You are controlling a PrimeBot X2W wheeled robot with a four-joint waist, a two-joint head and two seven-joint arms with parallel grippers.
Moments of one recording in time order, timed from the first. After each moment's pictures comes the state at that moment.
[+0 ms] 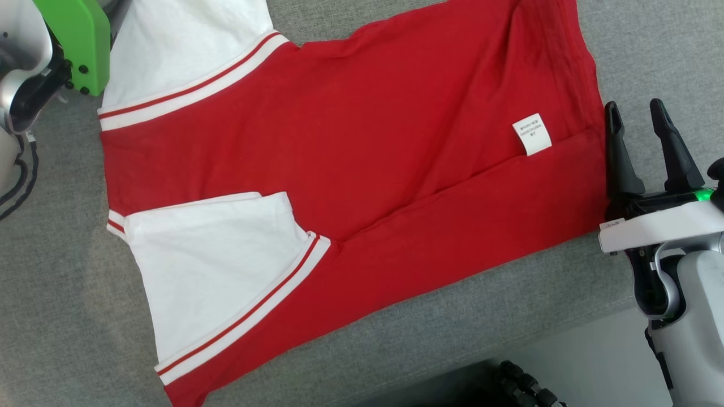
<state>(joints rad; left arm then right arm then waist) -1.28 0.57 -0.89 0.66 -0.82 -0.13 0.37 -0.35 -0.26 0.04 0.18 0.44 0.13 -0.26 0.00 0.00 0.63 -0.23</state>
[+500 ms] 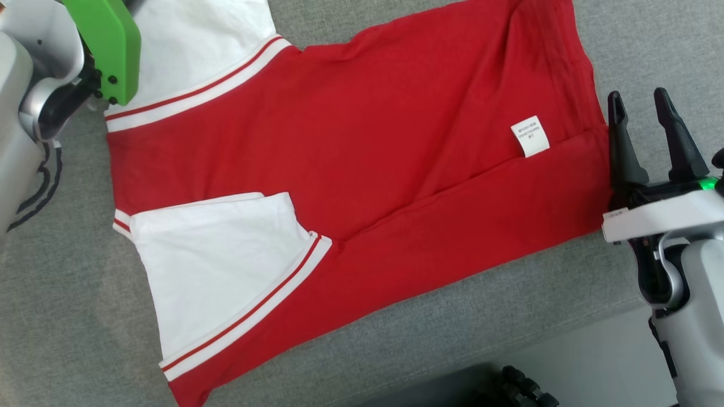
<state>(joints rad) -1.31 0.58 -1.01 0.61 -0.91 -0.13 0.35 -0.38 -0.28 0.05 0.19 0.44 0.13 -0.26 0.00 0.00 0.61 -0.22</state>
